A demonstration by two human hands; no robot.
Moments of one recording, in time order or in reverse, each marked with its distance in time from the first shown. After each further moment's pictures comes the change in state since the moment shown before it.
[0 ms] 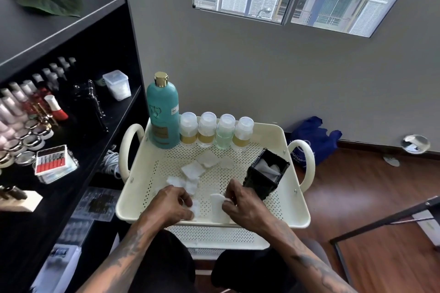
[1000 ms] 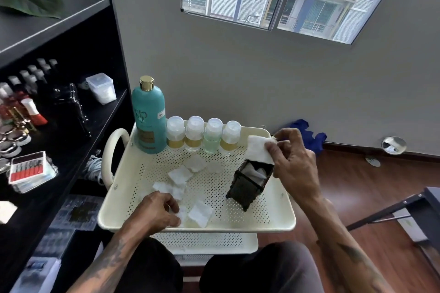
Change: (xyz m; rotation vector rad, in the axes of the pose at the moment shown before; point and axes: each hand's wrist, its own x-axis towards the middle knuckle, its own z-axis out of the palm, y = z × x) left_hand 0.004 -0.007 0.001 0.009 0.004 0.011; right_hand -0.017 -0.013 -0.118 0.162 0.745 -0.064
